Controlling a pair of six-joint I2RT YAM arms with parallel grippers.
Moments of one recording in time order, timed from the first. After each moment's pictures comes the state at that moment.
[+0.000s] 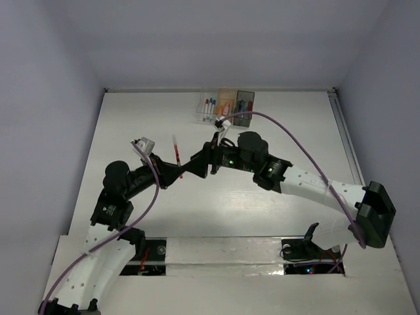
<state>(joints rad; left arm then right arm) -0.28 0.54 0.54 -0.15 0.59 -0.46 0.96 1.36 1.03 0.26 -0.31 0.58</state>
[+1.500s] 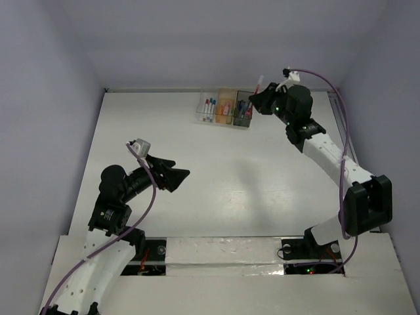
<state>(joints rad) -0.28 0.48 0.54 -0.13 0.57 -0.47 0.35 1.46 1.20 0.16 -0.16 0.50</state>
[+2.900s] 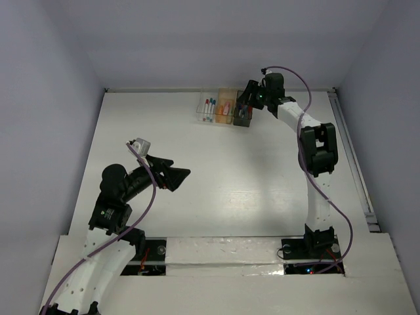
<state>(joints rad) -0.28 0.49 0.54 -0.15 0.54 -0.46 0.21 2.28 1.88 -0.09 -0.32 0.49</state>
